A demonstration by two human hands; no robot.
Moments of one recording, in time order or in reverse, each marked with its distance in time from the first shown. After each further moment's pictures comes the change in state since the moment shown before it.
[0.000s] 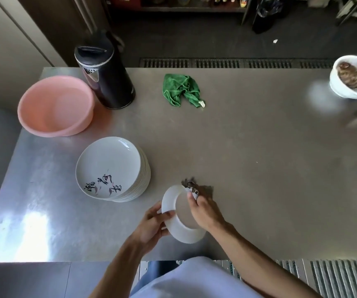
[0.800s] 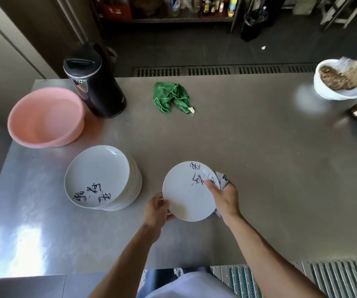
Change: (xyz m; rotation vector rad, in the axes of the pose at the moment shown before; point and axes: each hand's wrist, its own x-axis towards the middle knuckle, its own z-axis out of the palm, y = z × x) left_hand 0.042 0.016 0.051 0.274 0.392 0.067; right_hand 0.023 0.044 -0.053 0.815 0.327 0.157
